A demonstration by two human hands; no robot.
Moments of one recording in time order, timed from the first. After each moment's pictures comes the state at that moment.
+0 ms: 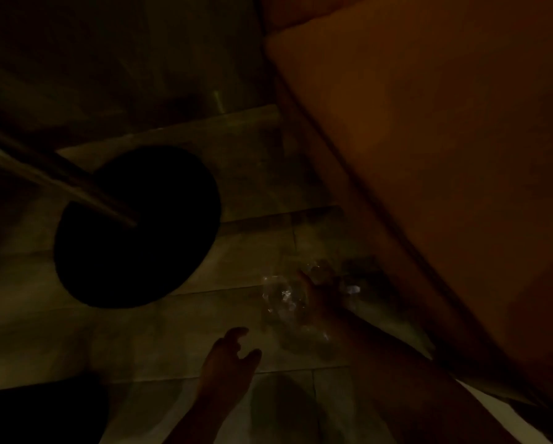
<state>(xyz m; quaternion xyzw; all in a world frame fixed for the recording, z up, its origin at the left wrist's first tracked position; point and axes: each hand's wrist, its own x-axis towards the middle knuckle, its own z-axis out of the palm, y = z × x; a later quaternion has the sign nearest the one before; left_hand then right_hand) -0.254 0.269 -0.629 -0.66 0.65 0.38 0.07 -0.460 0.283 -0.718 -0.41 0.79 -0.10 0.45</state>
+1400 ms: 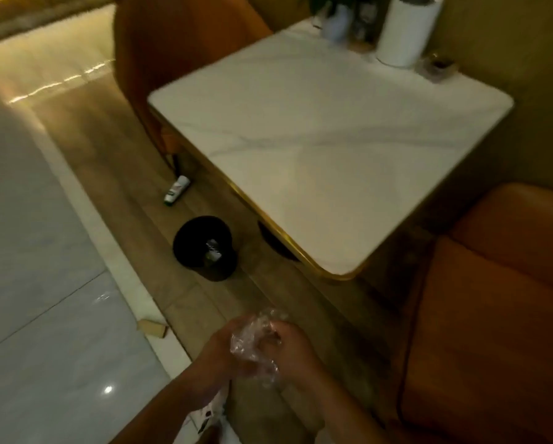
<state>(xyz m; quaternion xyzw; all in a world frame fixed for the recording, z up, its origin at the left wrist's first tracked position) -0.128 0.473 -0.119 -0.65 0.32 0.61 -0.31 -0.283 0.411 -0.165 -0.61 0.49 -0.09 0.61</state>
